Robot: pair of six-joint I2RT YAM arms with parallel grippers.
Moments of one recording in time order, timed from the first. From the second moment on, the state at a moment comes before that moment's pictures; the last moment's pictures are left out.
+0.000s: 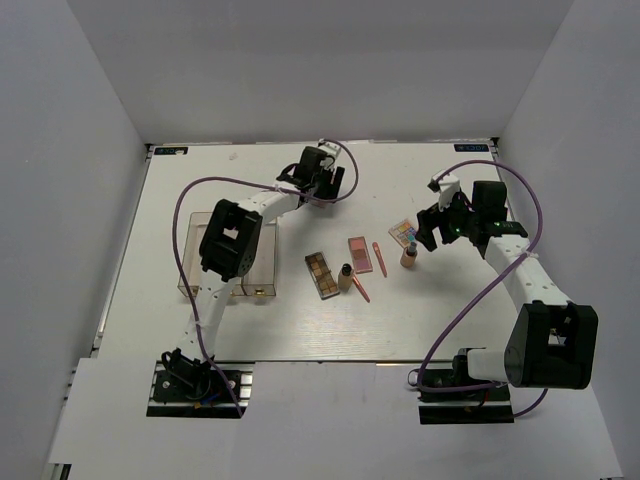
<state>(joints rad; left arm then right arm) -0.51 2.42 1.91 -0.13 -0.06 -0.04 0.01 1.31 0.90 -0.34 -0.51 -0.48</state>
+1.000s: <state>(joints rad) -0.49 1.98 1.60 -0.14 -0.11 -0.18 0.01 1.23 0.87 -0.33 -0.55 -0.45</state>
